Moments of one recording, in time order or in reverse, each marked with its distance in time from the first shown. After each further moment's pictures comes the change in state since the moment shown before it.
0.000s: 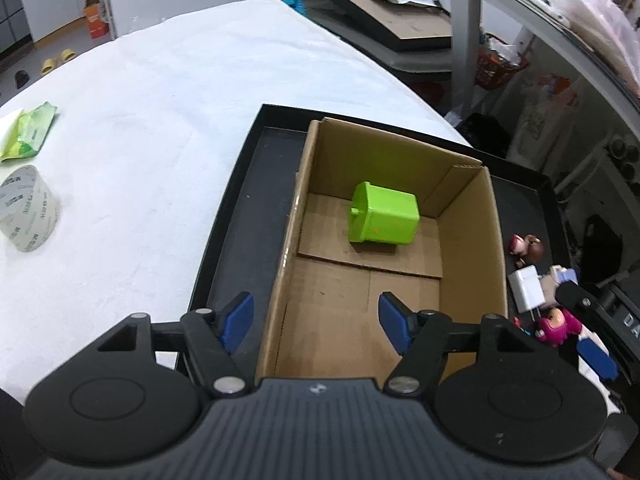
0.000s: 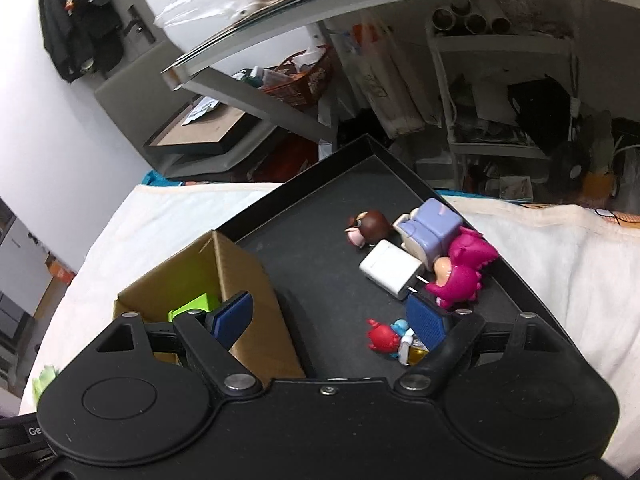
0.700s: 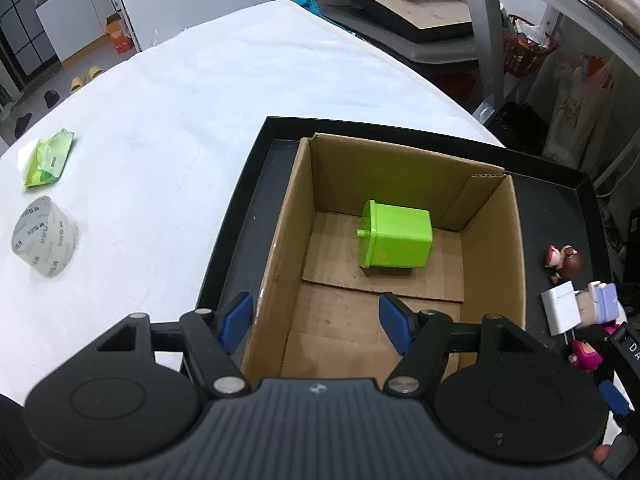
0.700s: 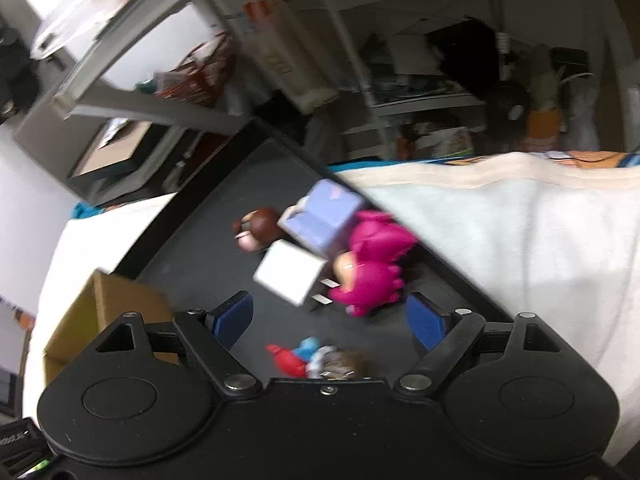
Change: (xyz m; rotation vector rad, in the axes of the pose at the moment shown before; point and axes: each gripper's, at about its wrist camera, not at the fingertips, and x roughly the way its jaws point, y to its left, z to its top) left arm 0.021 -0.039 0.020 0.045 0.011 0.165; right arm 0.043 -0.060 0.003 0.210 0.056 -0.150
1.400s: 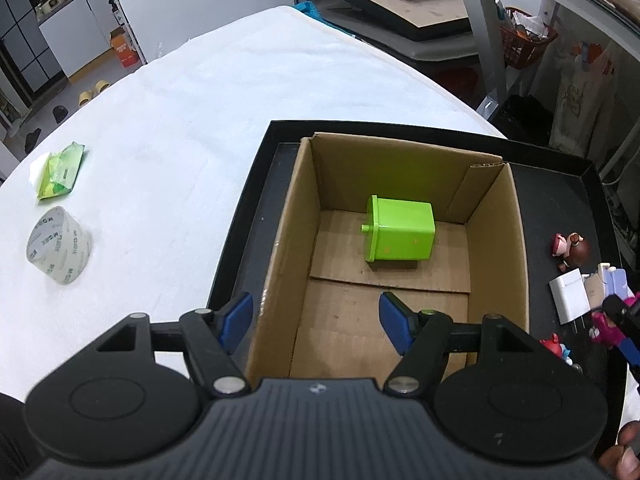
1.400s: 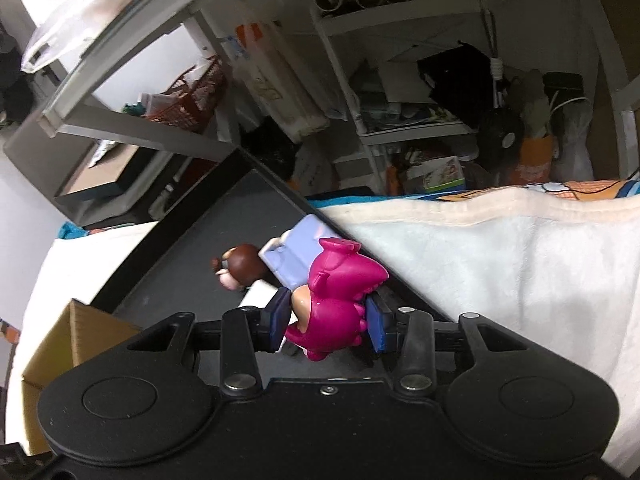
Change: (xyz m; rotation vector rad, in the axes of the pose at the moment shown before) left arm -0.009 -0.006 -0.008 0.033 -0.017 0.039; right arm 0.009 -0.001 0.007 -0.021 -0.085 -0.004
